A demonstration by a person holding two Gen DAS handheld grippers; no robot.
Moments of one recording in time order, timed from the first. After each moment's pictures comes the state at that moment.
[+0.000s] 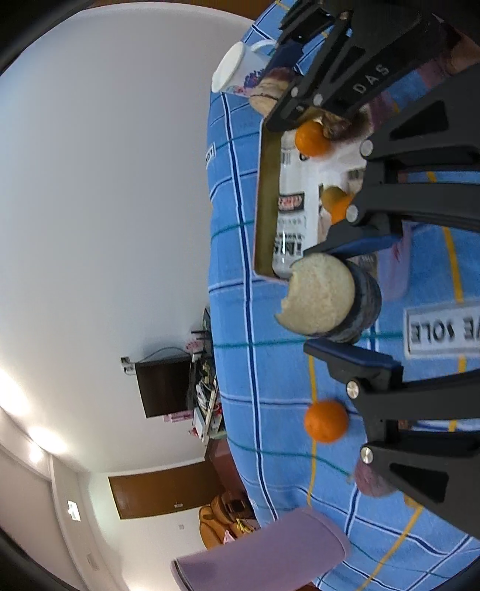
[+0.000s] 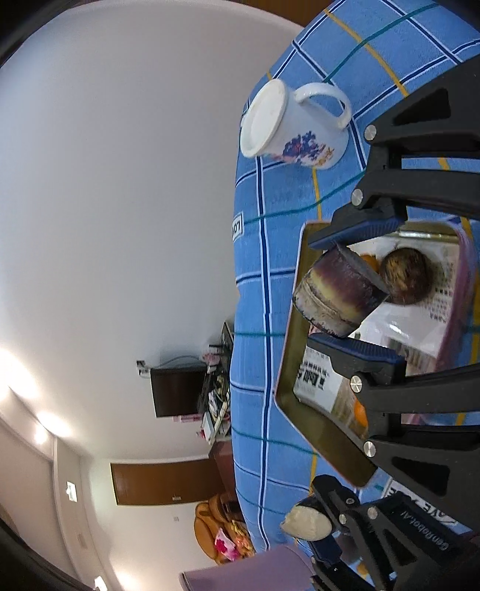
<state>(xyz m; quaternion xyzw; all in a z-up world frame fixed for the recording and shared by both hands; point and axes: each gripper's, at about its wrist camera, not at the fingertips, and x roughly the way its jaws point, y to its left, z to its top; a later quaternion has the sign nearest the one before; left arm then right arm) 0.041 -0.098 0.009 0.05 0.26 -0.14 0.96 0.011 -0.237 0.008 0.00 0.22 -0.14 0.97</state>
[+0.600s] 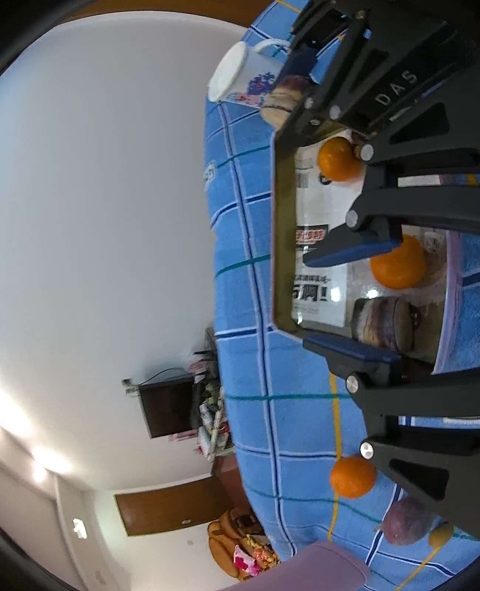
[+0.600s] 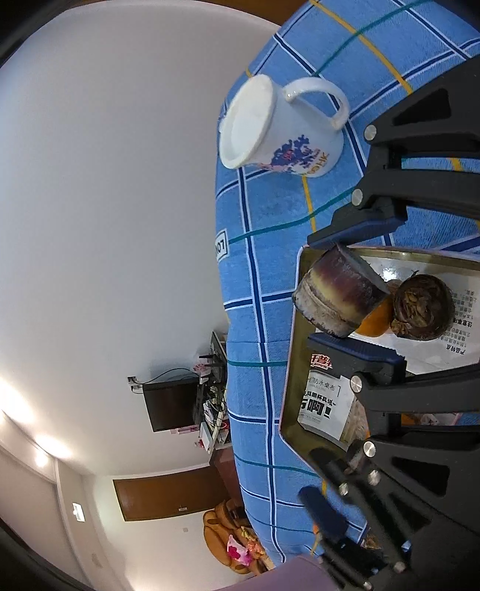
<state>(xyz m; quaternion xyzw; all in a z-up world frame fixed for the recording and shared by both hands) 0.064 -0.147 0.003 0.06 0.25 -0.17 0.95 0.031 -0.272 0.004 0.05 0.25 -0.15 0.96</state>
